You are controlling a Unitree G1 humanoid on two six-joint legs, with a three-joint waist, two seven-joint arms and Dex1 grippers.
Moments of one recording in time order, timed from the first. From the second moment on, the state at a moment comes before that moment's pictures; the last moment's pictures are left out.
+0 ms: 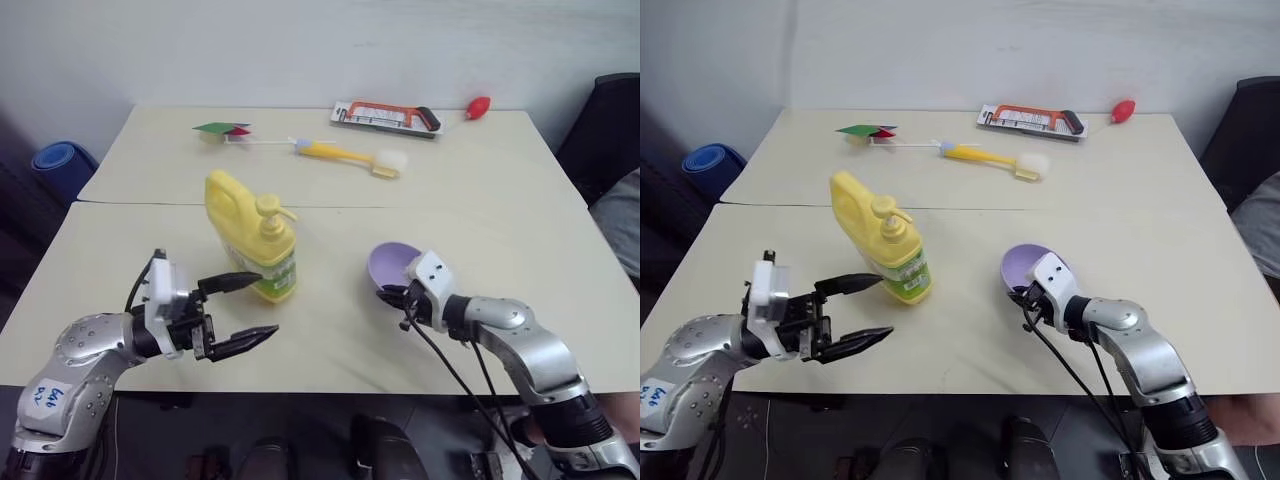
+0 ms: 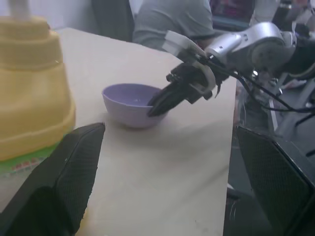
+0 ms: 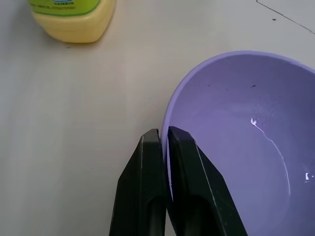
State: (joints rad) left arm -0.01 0.71 0.25 -0.45 -0.79 0.42 -0.93; right arm -0.30 -0.62 0.14 -0.24 0.29 0.59 0.74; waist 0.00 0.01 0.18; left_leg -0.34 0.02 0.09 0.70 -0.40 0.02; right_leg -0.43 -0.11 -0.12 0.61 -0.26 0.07
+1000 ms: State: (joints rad) left arm -0.69 0.71 0.11 -0.11 -0.79 0.52 -0.87; right arm -0.90 -0.78 0.37 -0.24 0.20 0.42 1.35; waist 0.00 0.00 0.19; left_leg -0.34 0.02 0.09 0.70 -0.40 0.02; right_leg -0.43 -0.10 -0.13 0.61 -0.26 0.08
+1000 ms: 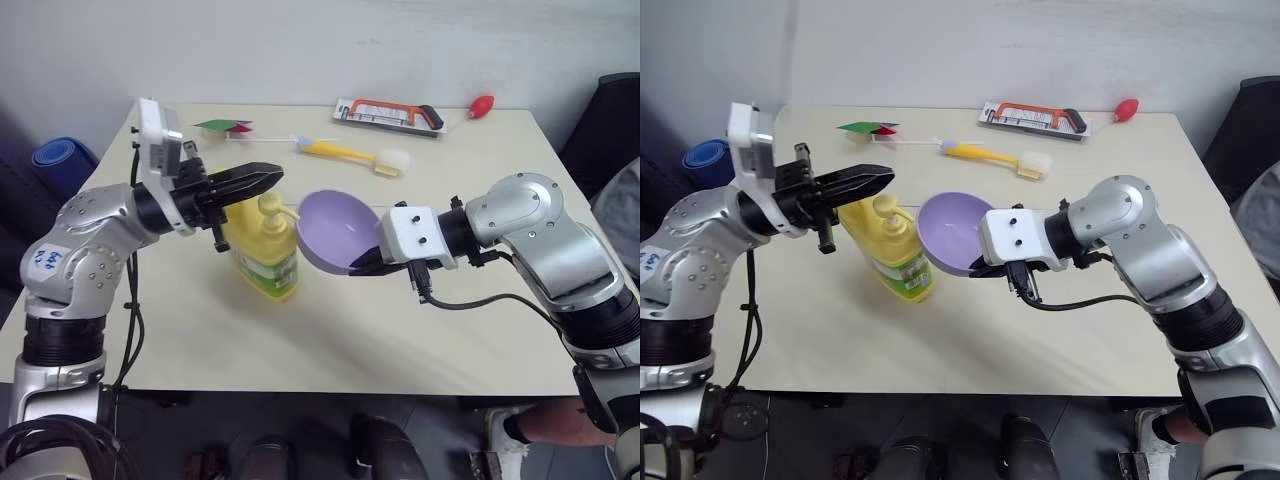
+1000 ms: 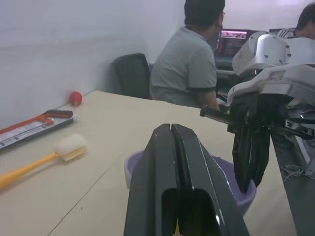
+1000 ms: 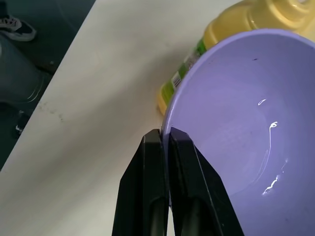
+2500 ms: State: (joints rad) left arm -0.68 0.61 0.08 -0.07 -0.56 0.41 -0.91; right arm -1.09 -0.75 0.45 -0.26 0.20 0.59 1.52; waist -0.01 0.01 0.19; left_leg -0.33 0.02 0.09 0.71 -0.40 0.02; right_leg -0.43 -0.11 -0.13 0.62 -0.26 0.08
